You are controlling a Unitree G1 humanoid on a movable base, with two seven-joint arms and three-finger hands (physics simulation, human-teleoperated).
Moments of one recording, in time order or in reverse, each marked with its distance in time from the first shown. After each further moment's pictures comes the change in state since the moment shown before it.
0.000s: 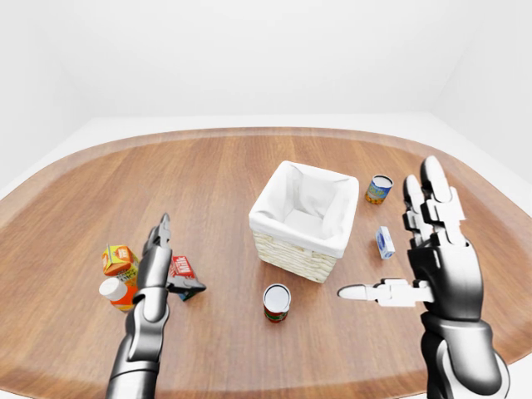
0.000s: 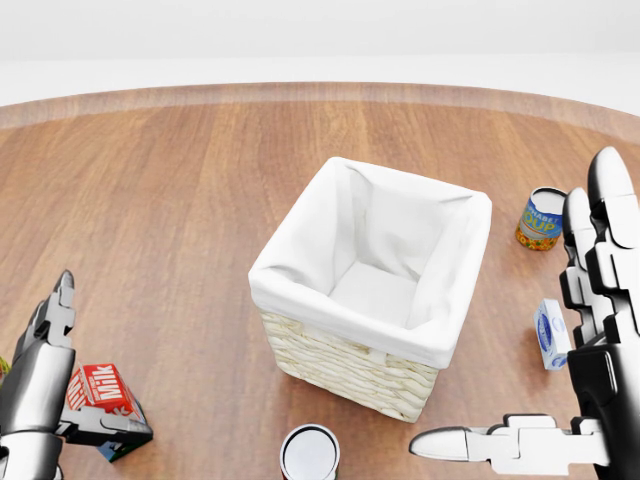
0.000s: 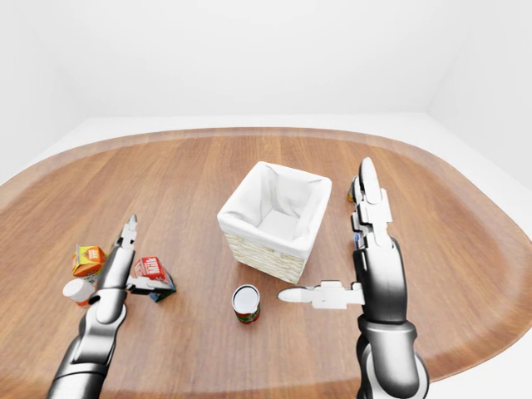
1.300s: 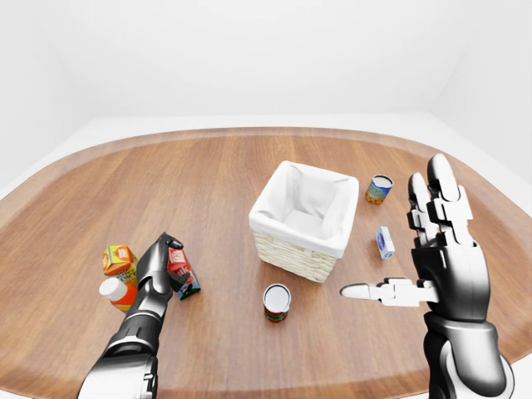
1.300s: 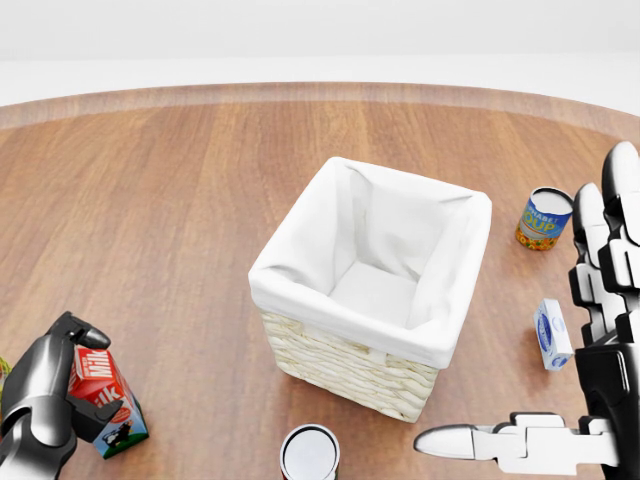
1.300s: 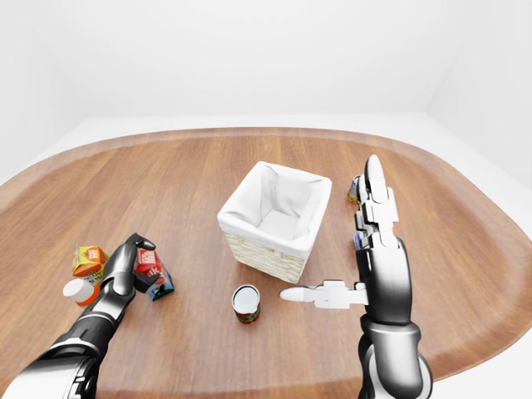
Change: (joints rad) left arm -0.435 0.114 -0.085 0.864 -0.046 0.000 0.221; right arm -0.005 0.003 -0.014 -0.011 0.013 0.000 -0.004
